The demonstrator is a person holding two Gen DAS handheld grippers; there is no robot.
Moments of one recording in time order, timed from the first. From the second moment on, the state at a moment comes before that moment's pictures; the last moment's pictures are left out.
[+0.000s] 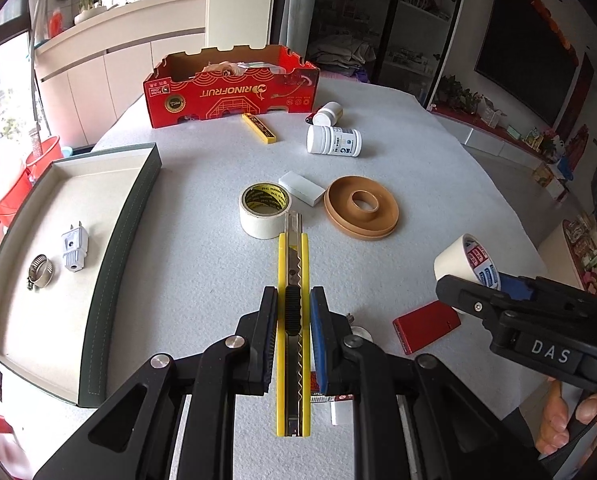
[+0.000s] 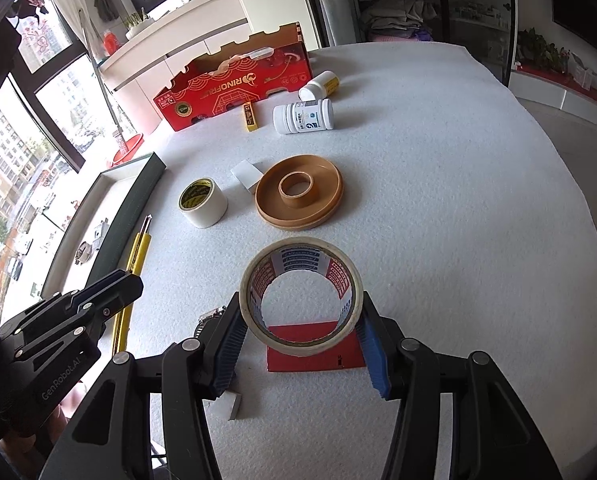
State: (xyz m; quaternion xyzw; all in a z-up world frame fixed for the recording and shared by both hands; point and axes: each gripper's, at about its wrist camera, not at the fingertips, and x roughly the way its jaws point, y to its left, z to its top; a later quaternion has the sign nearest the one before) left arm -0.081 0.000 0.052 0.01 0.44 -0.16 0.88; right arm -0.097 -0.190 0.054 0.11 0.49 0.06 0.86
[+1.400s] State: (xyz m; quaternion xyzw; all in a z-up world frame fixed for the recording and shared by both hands) left arm -0.074 0.104 0.114 -0.09 0.36 -0.06 0.93; right arm -0.053 -0.068 0.121 0.02 0.45 0.18 0.88
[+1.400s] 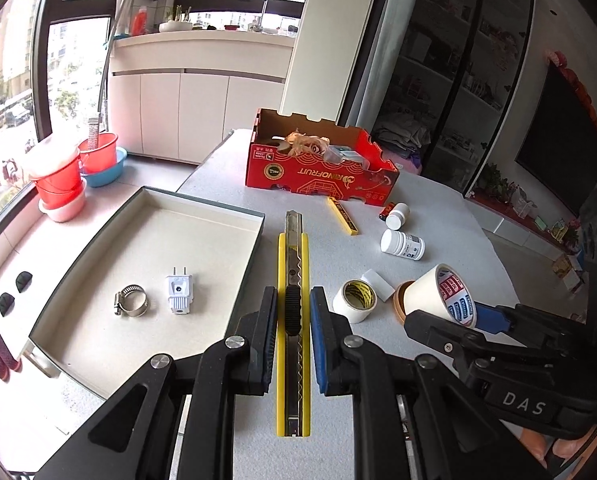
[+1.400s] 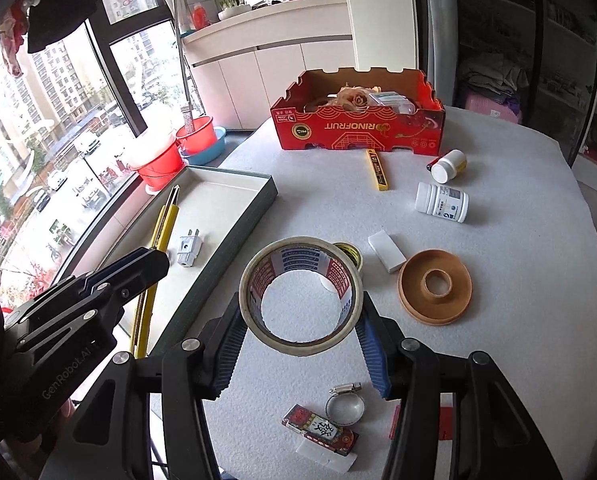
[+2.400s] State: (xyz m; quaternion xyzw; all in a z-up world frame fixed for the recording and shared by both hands) left arm -0.020 0.228 0.063 -0.13 0.39 0.12 0.90; right arm 0.034 0.067 0.105 -0.02 0.46 0.27 0.85
